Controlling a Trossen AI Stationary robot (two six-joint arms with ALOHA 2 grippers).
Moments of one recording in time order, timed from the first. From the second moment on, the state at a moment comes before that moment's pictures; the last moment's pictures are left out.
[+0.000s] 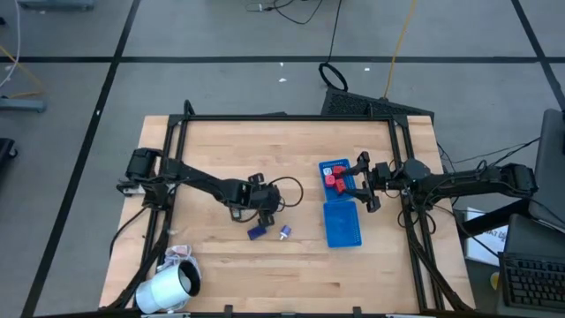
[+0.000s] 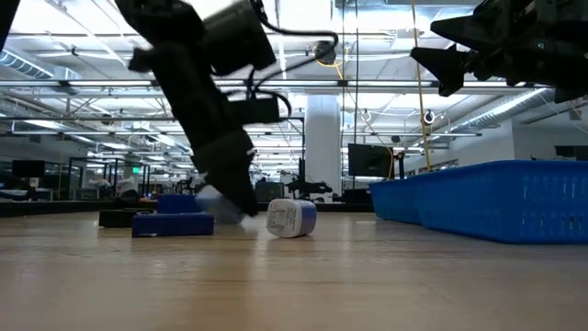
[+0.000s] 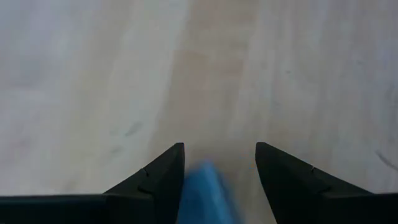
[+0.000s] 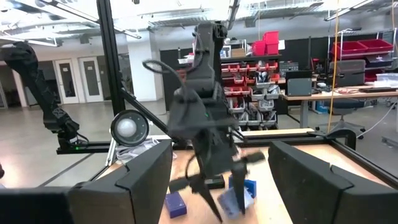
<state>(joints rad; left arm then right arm) -0.11 1.82 1.00 -0.29 -0.30 -0.24 -0.12 0.74 0.11 0.84 -0.21 0.12</state>
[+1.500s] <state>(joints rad) -0.03 1.62 1.00 -0.62 -0.02 -0.98 -0.12 0.74 0.11 0.83 -0.21 0.11</state>
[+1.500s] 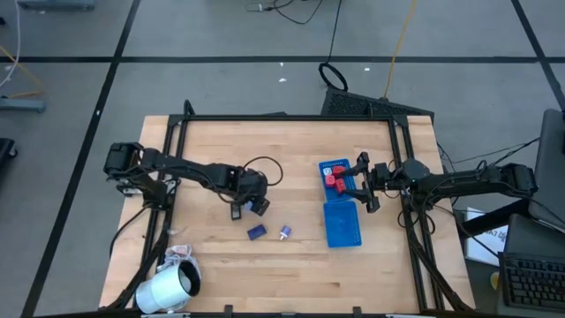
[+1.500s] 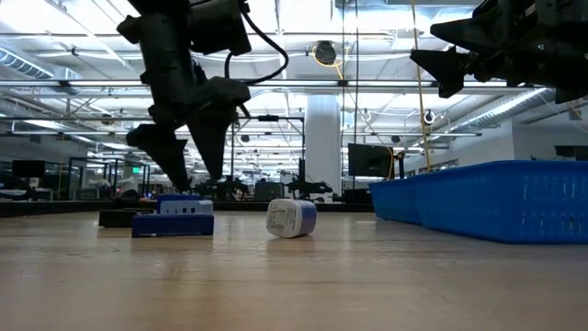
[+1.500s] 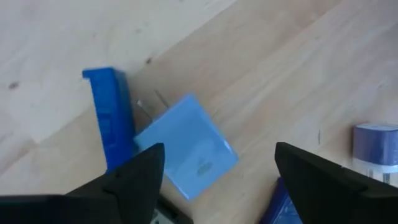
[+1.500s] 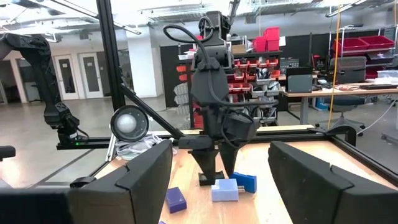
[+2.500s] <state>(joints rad) 0.02 1.80 1.00 -0.64 0.03 -1.22 -0.12 0.74 0.11 0.83 -0.21 0.11</state>
